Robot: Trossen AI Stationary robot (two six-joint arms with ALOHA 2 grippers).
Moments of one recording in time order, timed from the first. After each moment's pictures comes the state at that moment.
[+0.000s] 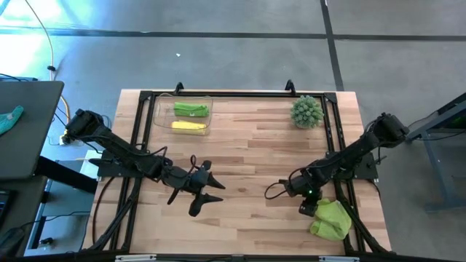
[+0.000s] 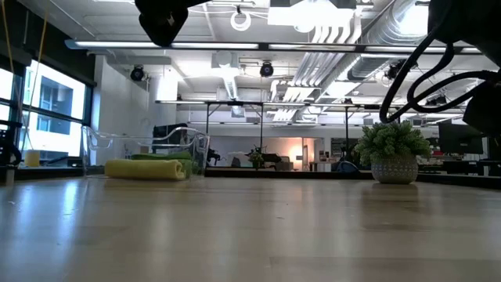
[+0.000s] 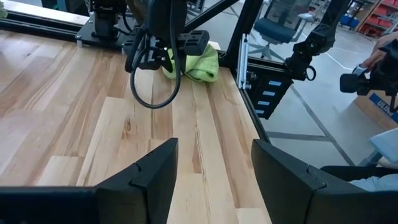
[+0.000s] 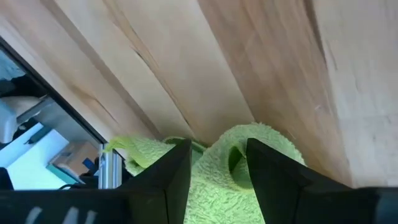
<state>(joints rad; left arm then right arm) -0.35 1.38 0.74 0.30 -0.22 -0.34 0.47 1.45 0.66 -0.67 -0.58 0.94</state>
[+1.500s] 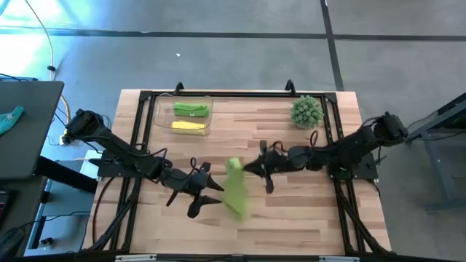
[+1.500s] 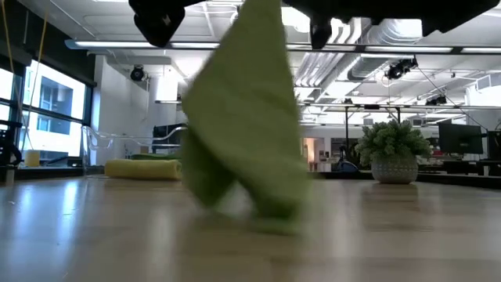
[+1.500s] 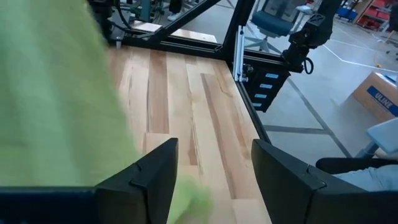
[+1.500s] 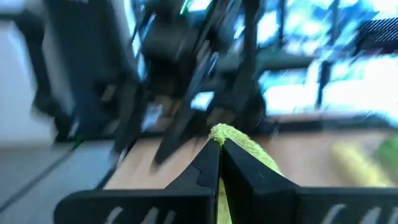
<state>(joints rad) -0.37 1.38 0.74 0.28 -0.22 -0.34 0.23 1.45 0.66 0.82 0.13 0.10</state>
